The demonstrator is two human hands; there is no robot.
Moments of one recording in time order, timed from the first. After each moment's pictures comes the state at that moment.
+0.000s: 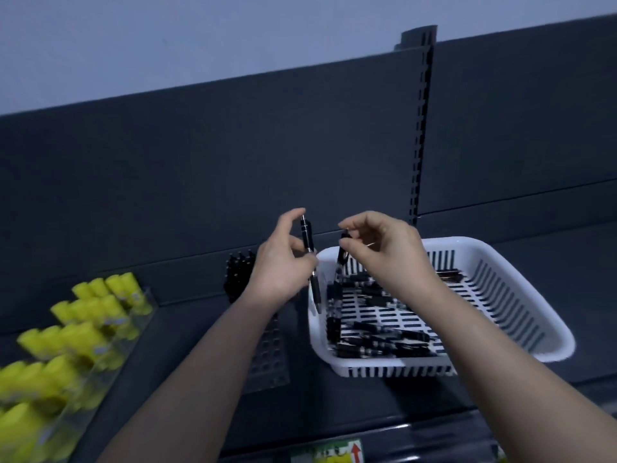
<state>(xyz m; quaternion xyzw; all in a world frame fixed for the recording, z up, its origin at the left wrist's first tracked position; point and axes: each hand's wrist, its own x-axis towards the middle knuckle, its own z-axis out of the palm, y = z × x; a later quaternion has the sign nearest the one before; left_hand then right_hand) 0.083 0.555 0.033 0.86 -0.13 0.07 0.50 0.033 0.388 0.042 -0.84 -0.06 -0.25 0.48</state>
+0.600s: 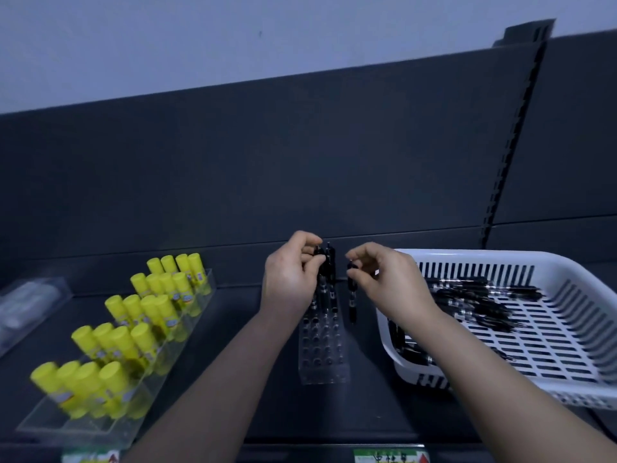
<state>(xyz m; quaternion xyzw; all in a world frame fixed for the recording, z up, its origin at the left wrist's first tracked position) 0.084 0.639 0.006 0.86 -0.13 0.25 0.42 0.061 0.477 0.007 -0.90 -0.08 -0.20 0.38</state>
